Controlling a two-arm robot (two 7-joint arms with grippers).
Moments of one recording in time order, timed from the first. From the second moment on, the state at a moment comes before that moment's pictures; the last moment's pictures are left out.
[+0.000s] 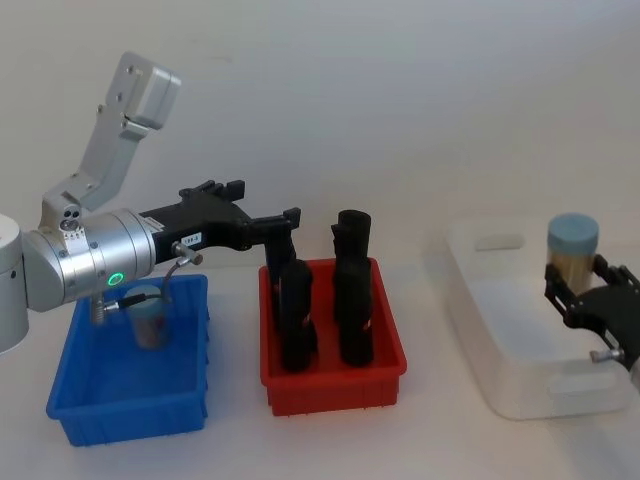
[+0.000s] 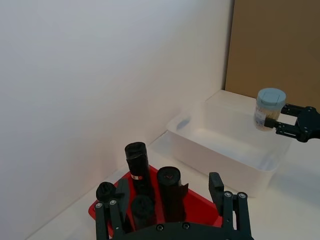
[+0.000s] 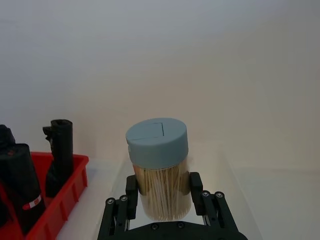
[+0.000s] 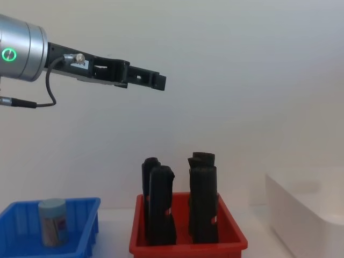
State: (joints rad) left arm -0.53 0.42 0.27 -1.61 -0.41 0.62 -0.53; right arm 0.12 0.37 -0.17 -1.56 0.32 0.06 0.01
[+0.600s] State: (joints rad) left arm -0.53 0.42 0.27 -1.61 -0.41 0.62 -0.53; right arm 0.08 0.38 -0.15 -1.49 0.38 0.06 0.01
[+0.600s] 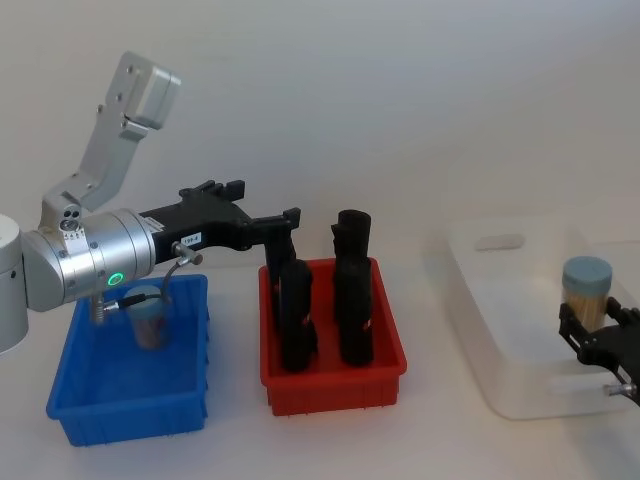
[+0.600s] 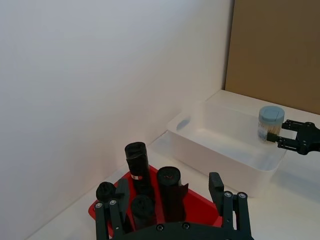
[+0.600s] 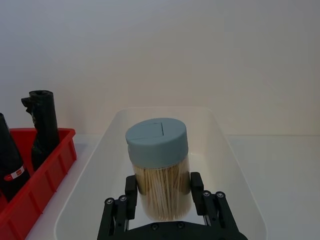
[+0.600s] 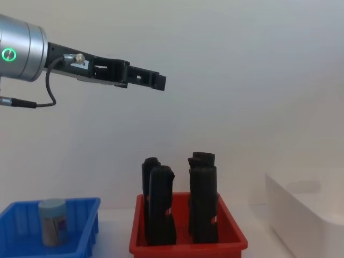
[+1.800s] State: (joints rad) left arm -0.53 0.42 0.27 -1.61 -0.41 0.62 -0.53; right arm 0.10 0.36 -0.14 -1.46 0.36 0.00 0.04
